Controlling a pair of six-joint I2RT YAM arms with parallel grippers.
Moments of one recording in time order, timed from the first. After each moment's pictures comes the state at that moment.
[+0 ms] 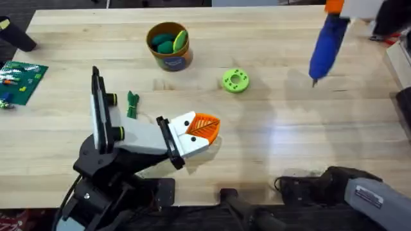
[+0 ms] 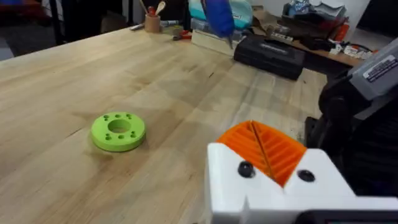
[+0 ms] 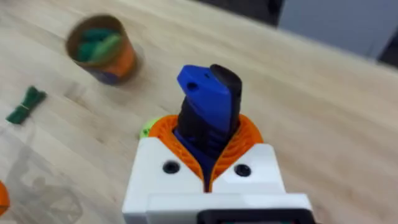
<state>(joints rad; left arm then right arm) -0.47 0.00 0.01 -0.07 0.68 -0.15 -0.20 1.11 1.19 -0.71 -0.65 -0.31</state>
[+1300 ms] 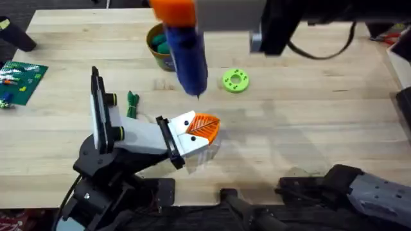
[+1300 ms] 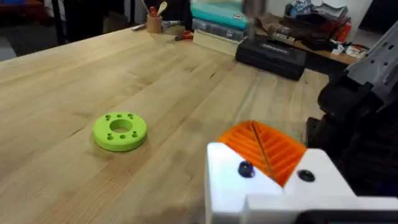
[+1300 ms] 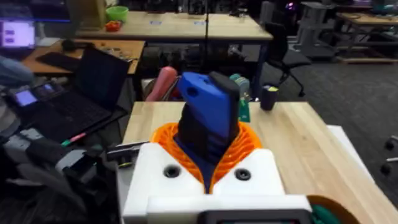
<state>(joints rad) -0.47 0.00 0.01 -0.07 0.68 -0.15 0.69 1.15 1.19 -0.05 -0.78 -0.08</state>
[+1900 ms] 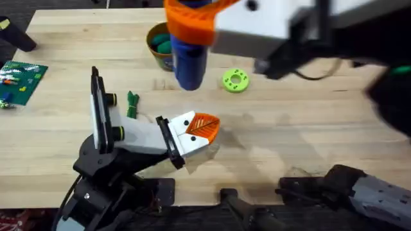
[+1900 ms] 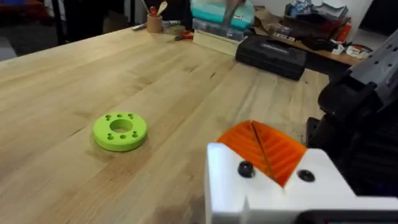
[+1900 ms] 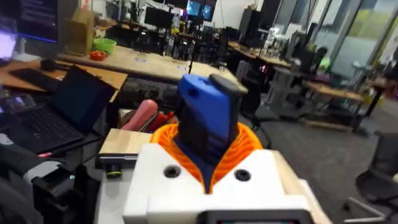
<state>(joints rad) -0.47 0.00 0.01 -0.07 0.68 -0.15 0.71 1.04 0.92 0.38 -0.73 -0.07</state>
